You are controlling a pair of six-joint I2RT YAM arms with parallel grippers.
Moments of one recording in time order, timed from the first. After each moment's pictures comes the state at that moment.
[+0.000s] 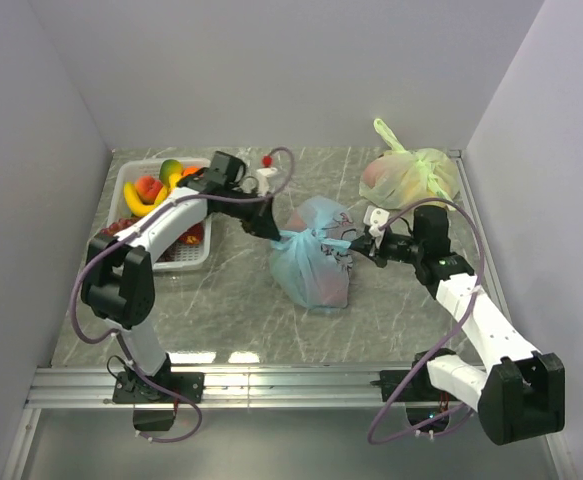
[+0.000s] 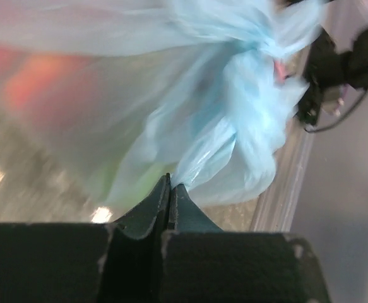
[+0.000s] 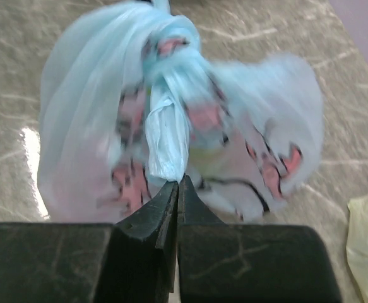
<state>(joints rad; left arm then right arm) -0.45 1.76 1.46 -0.64 0.87 0.20 0.20 1.05 0.69 -0.13 -0.86 -0.65</state>
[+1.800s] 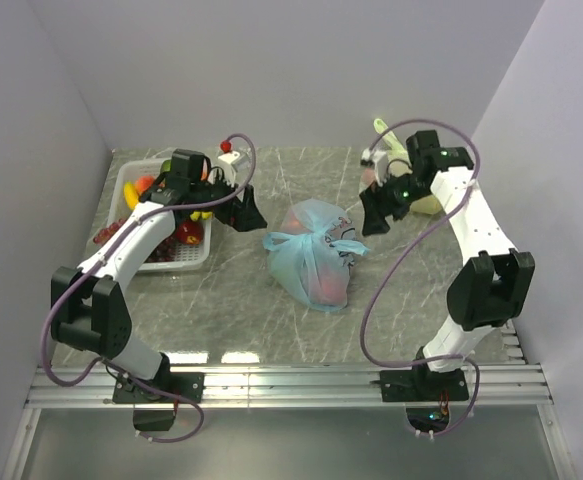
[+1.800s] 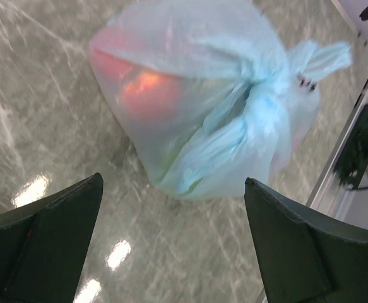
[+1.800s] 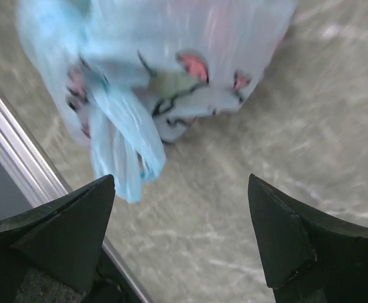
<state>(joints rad) -0.28 1.52 1.27 -0.42 0.72 0.02 0.10 1.68 1.70 -1.23 -0.63 -0.62</state>
